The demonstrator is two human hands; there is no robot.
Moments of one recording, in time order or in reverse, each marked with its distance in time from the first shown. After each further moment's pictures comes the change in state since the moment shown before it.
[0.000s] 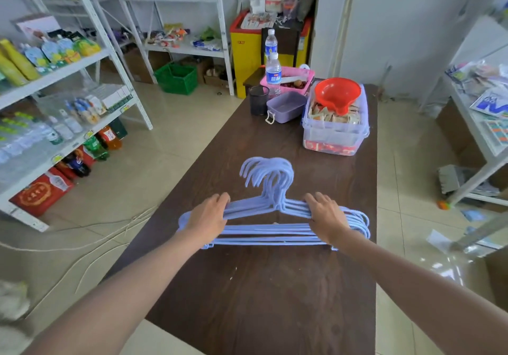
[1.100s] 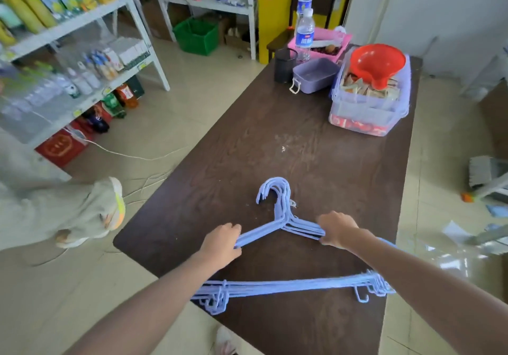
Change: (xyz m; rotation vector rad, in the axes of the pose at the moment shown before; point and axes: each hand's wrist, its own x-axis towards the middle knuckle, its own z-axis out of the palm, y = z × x) left_hand -0.056 0.005 0.080 -0.050 -0.351 -0.051; right_hand -0.009 -0.006 0.035 -0.245 -0.549 0.013
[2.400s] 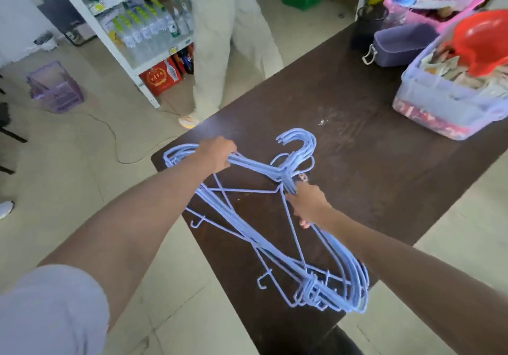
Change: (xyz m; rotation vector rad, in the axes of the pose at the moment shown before) left_hand 0.001 0.022 -0.081 0.169 0.058 -0.417; right_hand 0.019 -0.013 -0.004 0.545 -0.118 -0.349
